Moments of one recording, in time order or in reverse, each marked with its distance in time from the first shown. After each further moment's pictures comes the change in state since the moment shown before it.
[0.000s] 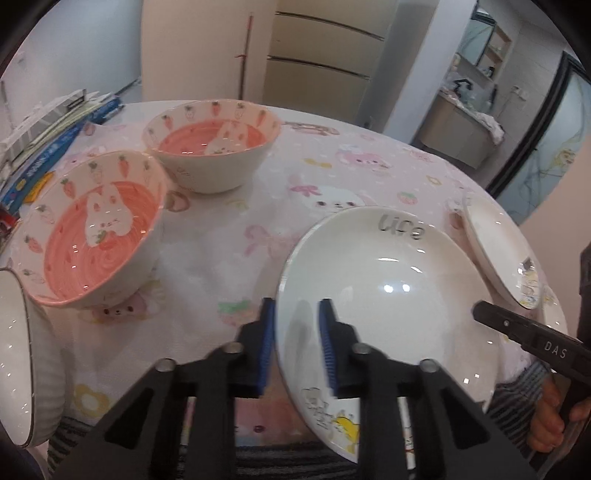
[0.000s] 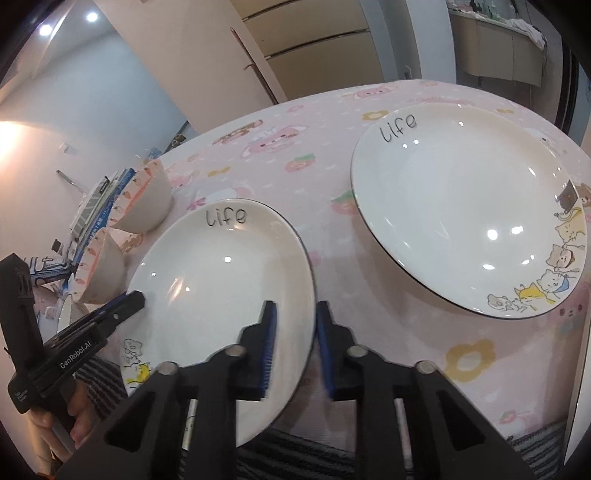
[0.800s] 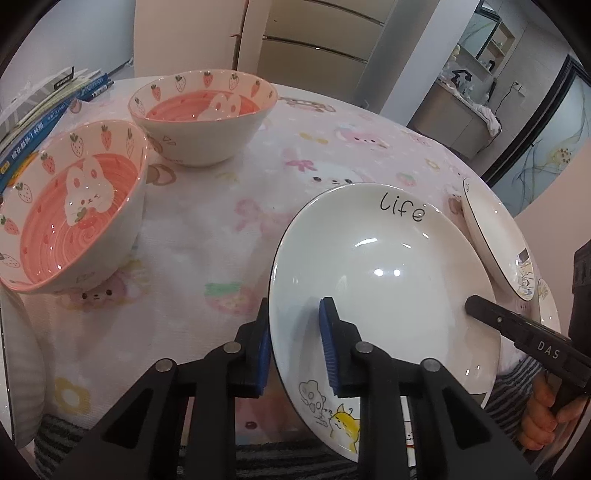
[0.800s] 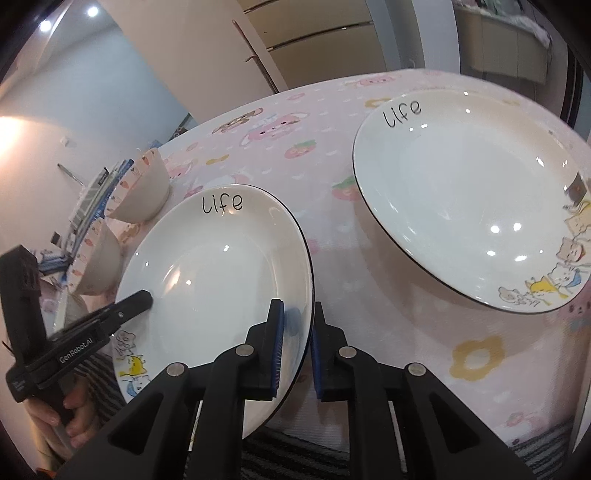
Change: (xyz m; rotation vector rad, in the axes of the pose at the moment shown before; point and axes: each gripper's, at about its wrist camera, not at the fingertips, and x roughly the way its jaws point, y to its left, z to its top) left arm 0.015 0.003 -0.003 -0.002 0.075 -0.062; right arm 0.002 0.006 -0.007 -0.052 -0.009 -0.017
